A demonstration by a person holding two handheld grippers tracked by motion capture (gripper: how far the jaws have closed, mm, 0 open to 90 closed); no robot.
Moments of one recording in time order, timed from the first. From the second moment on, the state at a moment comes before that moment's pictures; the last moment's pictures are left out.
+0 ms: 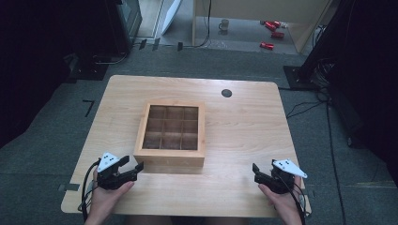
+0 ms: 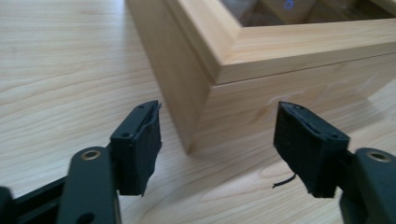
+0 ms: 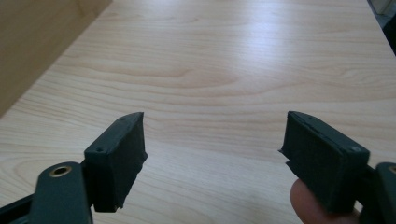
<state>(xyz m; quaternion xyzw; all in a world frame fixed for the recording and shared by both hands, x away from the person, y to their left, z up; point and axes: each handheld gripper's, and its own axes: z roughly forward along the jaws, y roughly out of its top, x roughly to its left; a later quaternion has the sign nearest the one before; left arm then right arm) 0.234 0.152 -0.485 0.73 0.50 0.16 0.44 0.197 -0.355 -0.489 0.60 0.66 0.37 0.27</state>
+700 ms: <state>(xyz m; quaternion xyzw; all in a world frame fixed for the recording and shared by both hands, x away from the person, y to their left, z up) 0.237 0.144 -0.482 0.74 0.48 0.16 0.44 0.218 -0.268 -0.471 0.54 0.70 0.41 0.25</state>
